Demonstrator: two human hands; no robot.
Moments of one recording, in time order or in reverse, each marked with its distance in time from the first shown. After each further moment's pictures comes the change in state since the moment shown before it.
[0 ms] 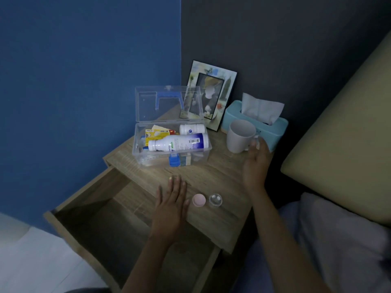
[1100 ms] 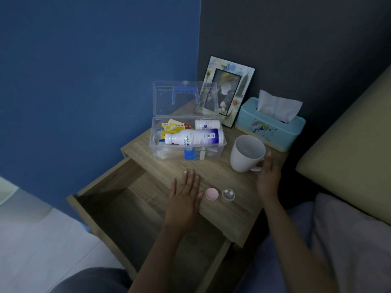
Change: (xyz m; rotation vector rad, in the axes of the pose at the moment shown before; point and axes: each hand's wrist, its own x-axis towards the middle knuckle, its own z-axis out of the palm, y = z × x) left_hand -0.001 -0.005 0.007 0.036 -0.016 -0.016; right_hand -0.018 0.034 -0.003 0.046 -0.012 0.261
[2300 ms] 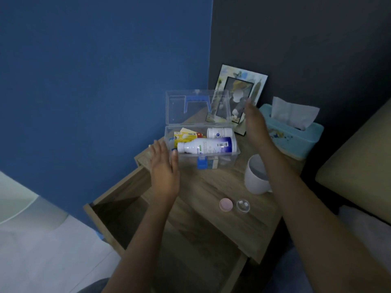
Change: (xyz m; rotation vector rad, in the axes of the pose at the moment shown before) left_hand 0.053 -0.043 -0.088 -0.561 0.456 -0.393; right_hand 0.049 -0.129 0.097 -0.010 -0.446 -0.059
